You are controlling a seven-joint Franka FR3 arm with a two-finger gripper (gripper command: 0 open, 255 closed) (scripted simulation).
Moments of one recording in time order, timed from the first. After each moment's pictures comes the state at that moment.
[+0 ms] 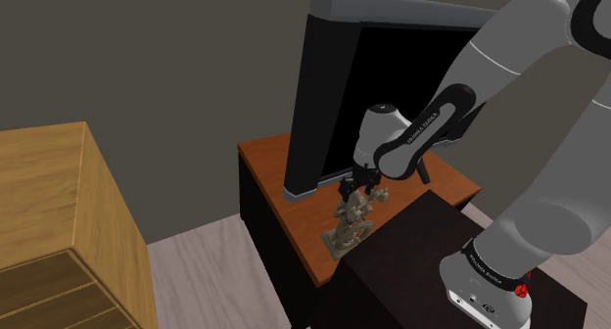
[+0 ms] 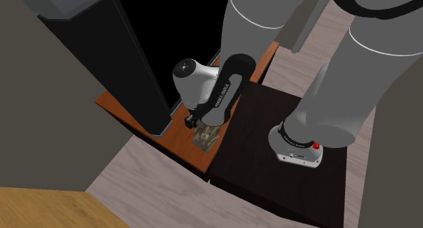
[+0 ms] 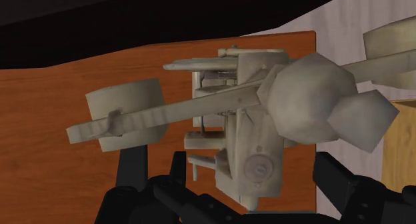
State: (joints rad) arm -0.04 0.17 0.17 -2.71 -0.16 2.79 0.52
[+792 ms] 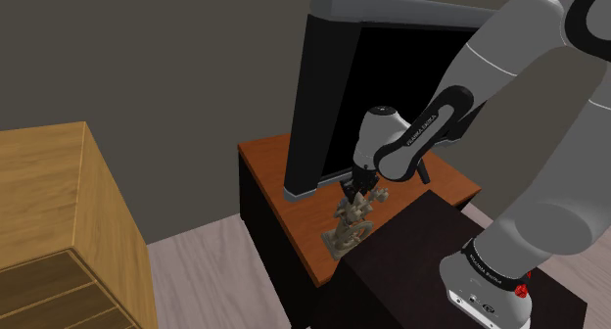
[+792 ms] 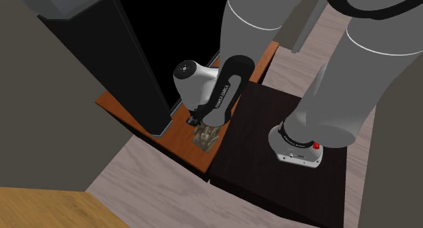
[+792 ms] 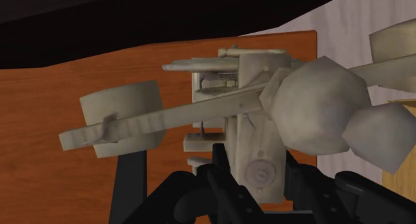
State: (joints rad) arm -0.03 0.18 0.16 -2.71 -0.18 2.81 0.53
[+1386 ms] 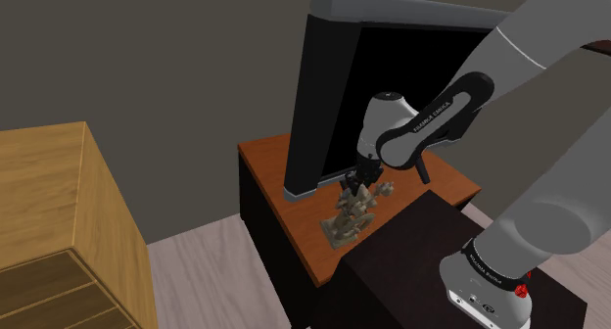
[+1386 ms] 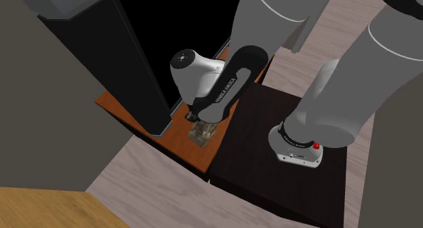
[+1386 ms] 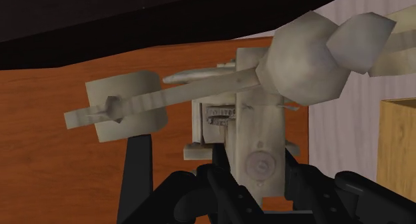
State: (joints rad) arm -0.05 0.04 0.20 -2.73 -0.08 2.68 0.45
